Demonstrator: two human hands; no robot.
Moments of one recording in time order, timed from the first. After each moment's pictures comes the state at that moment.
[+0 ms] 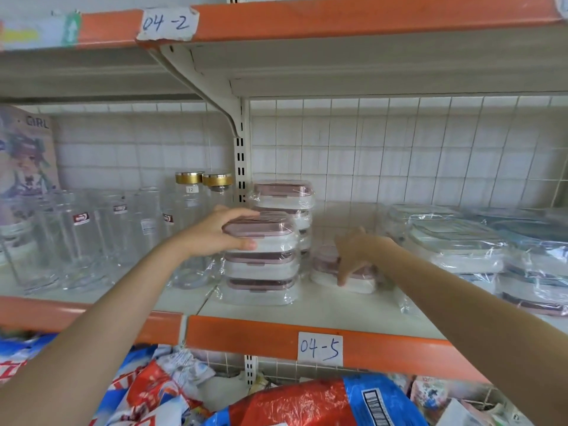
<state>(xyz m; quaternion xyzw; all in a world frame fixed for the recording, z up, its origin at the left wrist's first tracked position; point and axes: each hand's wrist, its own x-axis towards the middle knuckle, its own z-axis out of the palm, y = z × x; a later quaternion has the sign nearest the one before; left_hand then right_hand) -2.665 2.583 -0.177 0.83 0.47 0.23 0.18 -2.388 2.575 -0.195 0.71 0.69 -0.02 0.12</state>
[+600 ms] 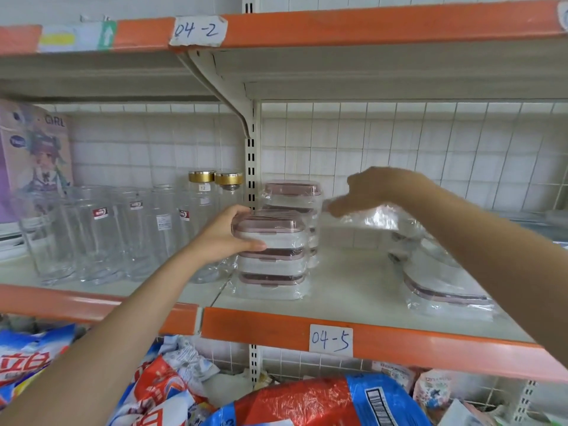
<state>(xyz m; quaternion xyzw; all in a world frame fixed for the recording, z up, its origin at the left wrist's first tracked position) -2.669 2.575 -0.197 0.77 0.46 0.38 0.22 -2.422 2.508 -0.088 0.72 0.69 0.08 0.02</state>
